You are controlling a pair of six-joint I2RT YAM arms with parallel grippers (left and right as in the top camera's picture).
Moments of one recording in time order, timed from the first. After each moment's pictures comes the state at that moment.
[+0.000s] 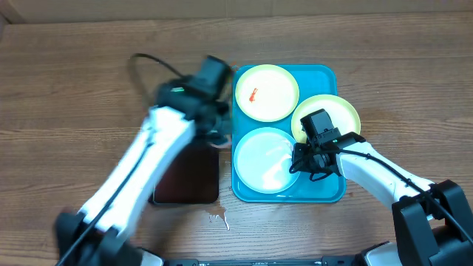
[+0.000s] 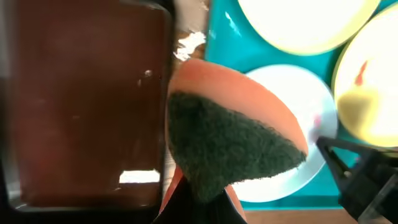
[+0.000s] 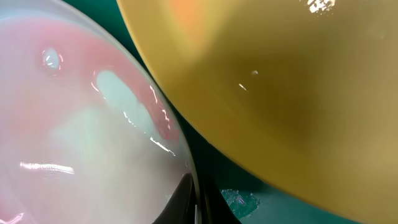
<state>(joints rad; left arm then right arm) -0.42 1.61 1.49 -1.18 0.04 -0.59 0.39 1.62 0.82 -0.53 -0.11 0.51</state>
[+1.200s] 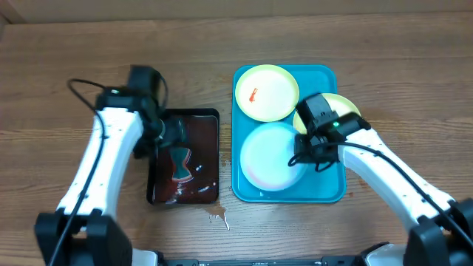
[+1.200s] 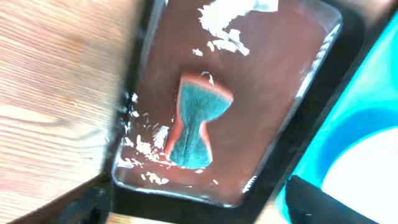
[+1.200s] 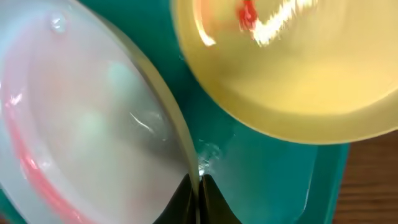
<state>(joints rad) -0.05 1.59 1.35 -1.22 0.07 -0.43 0.46 1.55 1.12 -0.94 0.03 0.43</state>
